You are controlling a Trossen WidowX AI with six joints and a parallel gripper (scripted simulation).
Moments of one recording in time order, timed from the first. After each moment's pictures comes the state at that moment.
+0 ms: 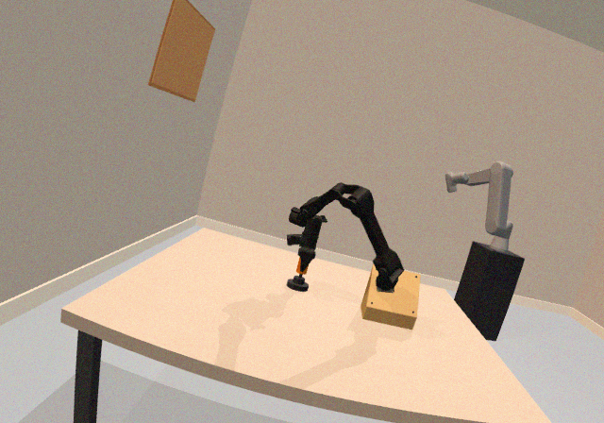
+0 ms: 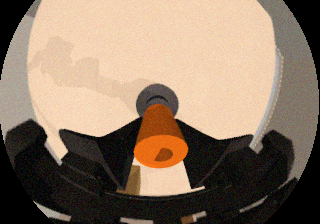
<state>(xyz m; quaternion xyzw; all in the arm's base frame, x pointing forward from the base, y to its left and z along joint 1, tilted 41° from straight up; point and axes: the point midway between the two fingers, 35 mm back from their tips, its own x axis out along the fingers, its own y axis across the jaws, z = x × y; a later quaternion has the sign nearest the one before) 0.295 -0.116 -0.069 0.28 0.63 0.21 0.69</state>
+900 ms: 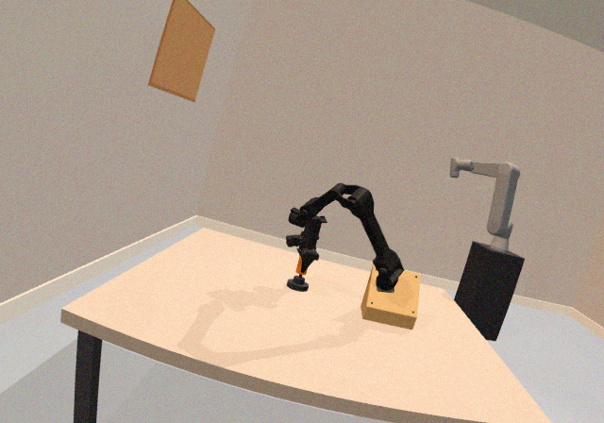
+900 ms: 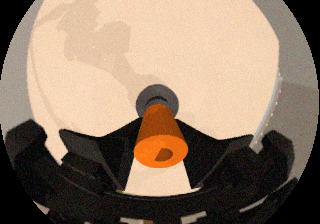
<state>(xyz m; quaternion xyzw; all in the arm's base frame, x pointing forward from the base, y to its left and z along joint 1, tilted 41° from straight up) 0.296 -0.114 -0.070 0.22 0.61 0.26 0.72</state>
